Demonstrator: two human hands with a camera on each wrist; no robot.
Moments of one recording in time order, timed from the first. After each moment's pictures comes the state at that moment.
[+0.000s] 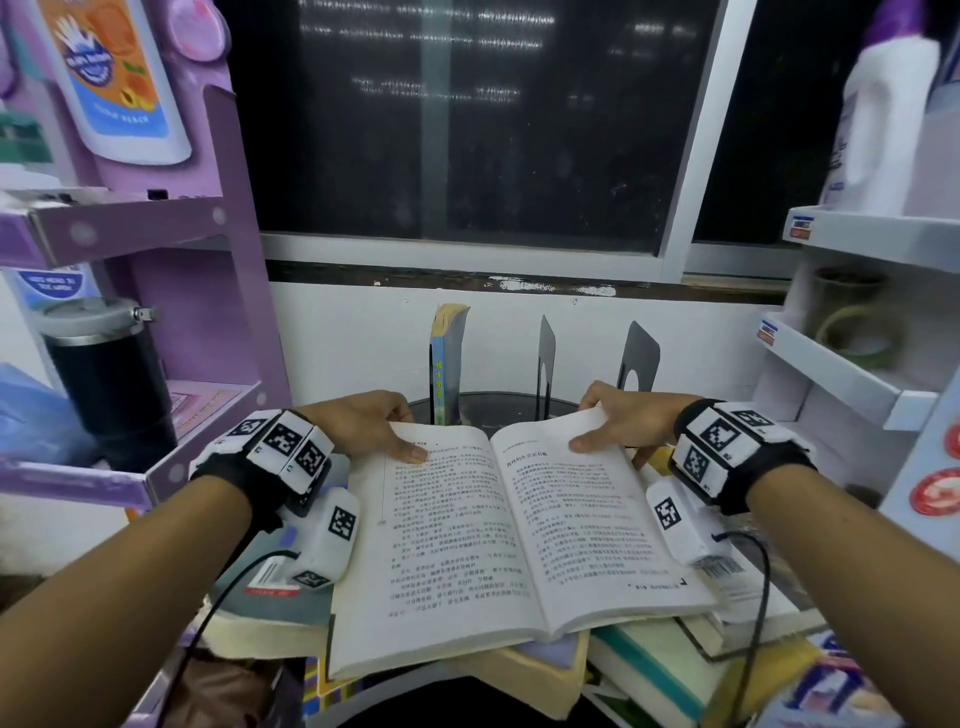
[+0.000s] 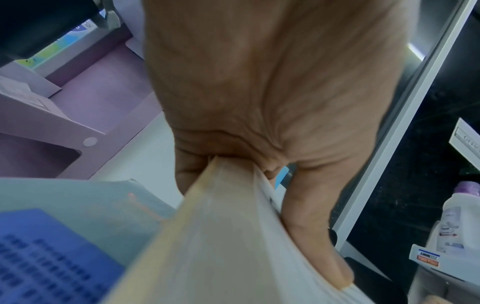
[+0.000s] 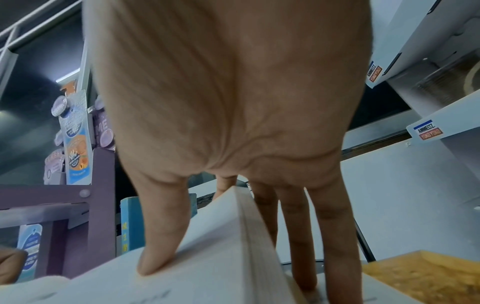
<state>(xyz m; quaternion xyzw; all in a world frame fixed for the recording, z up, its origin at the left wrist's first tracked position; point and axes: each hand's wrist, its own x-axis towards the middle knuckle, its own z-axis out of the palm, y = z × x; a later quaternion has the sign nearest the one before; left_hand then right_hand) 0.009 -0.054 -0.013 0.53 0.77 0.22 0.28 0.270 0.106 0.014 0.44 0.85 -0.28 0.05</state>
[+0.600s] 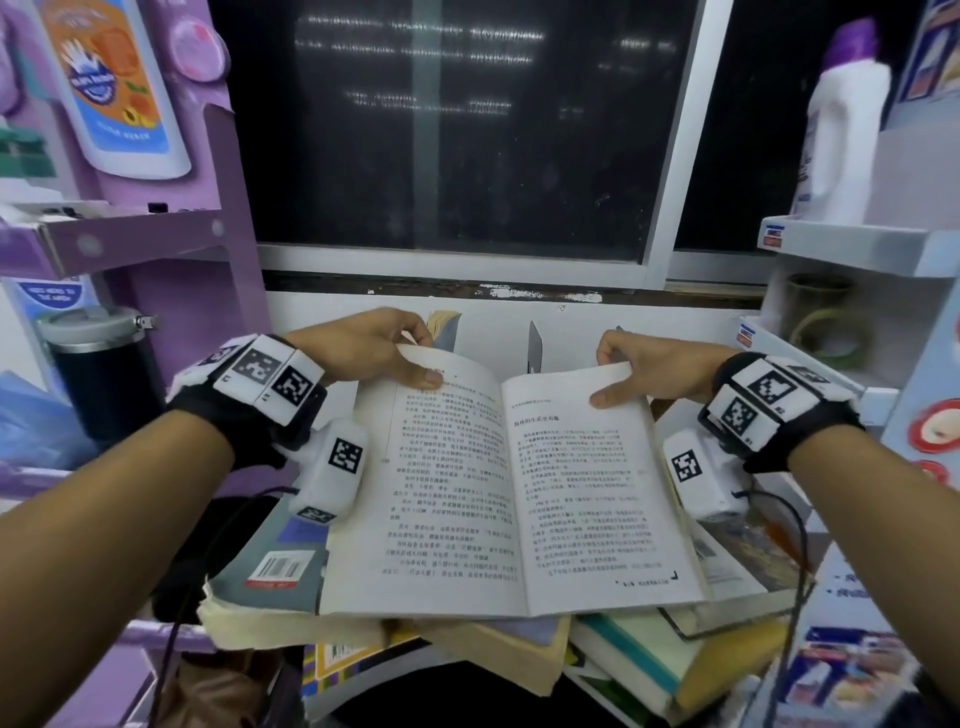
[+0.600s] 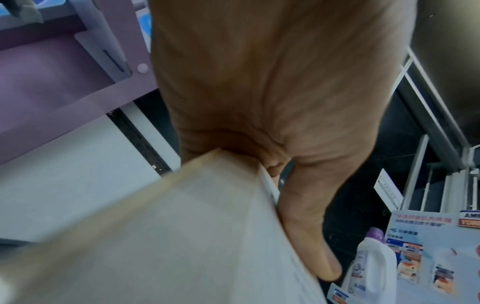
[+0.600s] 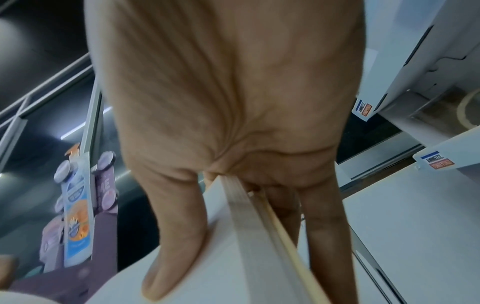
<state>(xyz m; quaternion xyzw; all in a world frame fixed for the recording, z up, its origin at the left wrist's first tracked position) 0.036 -0.069 0.063 0.58 0.70 0.34 0.24 0.301 0.099 0.066 0.39 0.87 -0.29 -0.06</state>
